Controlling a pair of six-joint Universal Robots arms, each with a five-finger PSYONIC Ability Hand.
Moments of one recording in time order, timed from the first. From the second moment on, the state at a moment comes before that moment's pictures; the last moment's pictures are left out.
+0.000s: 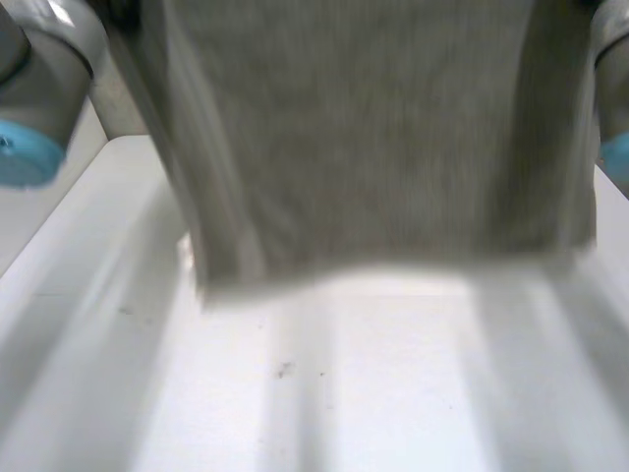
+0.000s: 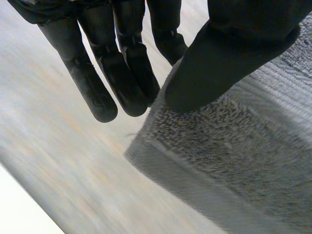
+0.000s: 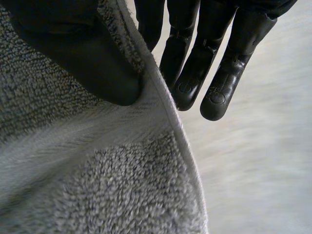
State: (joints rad) left arm 4.35 -2.05 -0.70 3.07 -1.59 3.59; right arm 1.85 -1.13 0.86 -0.24 1.63 2.23; left_hand 1.21 1.22 1.22 1.22 1.02; right_hand 0.99 1.18 1.19 1.19 1.00
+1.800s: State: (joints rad) left arm 4.38 -2.26 -1.27 3.24 -1.68 3.71; right arm 1.84 -0.74 1.28 -0.40 1.38 2.10; left_hand 1.21 1.22 1.22 1.22 1.02; right_hand 0.99 1.18 1.19 1.19 1.00
